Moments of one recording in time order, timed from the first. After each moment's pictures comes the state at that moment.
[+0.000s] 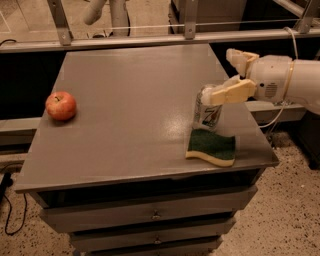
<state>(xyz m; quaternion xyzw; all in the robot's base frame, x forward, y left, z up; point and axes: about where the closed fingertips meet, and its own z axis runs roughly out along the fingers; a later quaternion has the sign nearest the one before) 0.566 -0.139 0.964 -0.39 0.65 0.31 0.57</state>
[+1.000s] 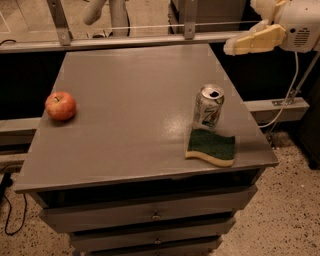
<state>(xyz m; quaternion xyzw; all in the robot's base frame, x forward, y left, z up) 0.605 -0.180 1.065 -0.41 0.61 0.27 0.62</state>
